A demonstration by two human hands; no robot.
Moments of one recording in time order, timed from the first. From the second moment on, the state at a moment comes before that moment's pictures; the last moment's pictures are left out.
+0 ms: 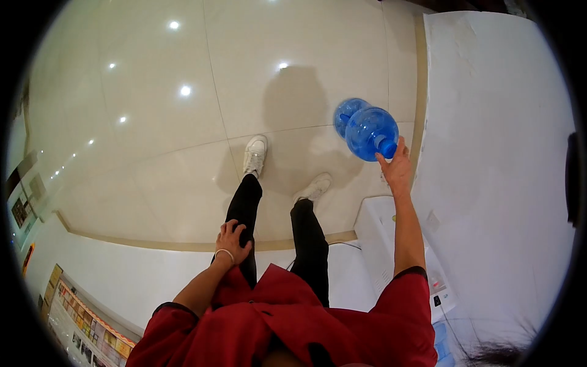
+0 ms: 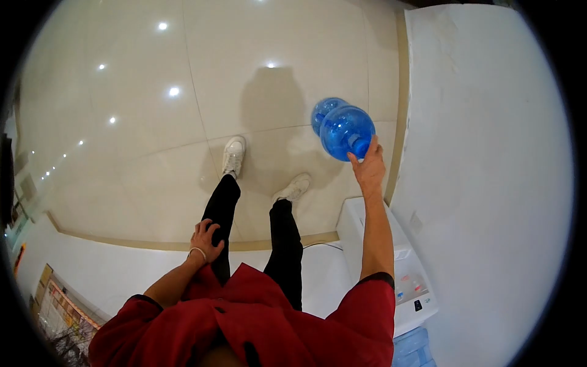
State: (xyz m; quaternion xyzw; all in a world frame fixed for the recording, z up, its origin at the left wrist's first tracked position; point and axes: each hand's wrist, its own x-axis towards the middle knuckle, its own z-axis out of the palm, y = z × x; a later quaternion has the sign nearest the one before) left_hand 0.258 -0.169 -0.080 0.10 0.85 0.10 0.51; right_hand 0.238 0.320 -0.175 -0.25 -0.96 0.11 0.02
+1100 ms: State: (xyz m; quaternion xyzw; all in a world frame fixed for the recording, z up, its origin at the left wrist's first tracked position) left_hand 0.259 -0.162 -0.082 0.08 0.84 0.09 0.52; right_hand 0.245 0.325 -0.228 -0.46 -0.86 0.05 -0.20
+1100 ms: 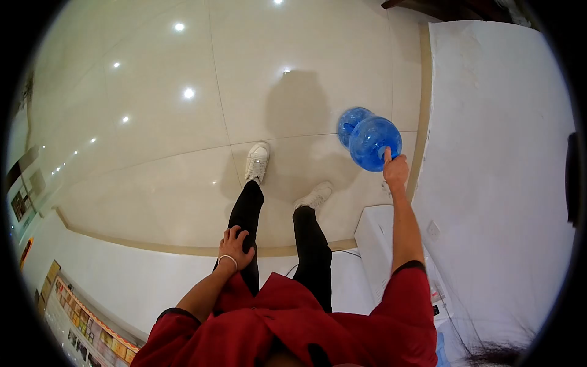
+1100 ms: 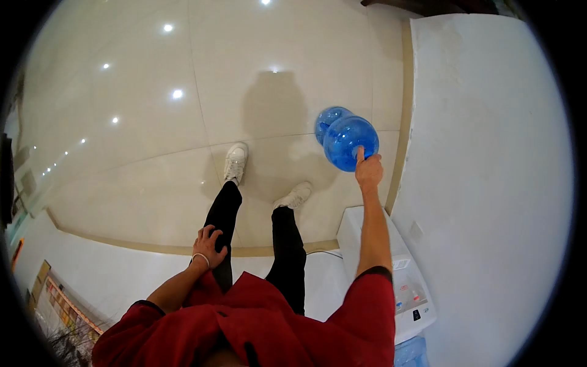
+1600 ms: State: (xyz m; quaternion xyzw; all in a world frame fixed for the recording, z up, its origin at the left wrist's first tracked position) left_hand 0.259 -0.144 -0.083 0.08 0.83 0.05 0.54; right_hand 0.250 0.332 -0.201 -0.27 -0.91 0.04 -0.32
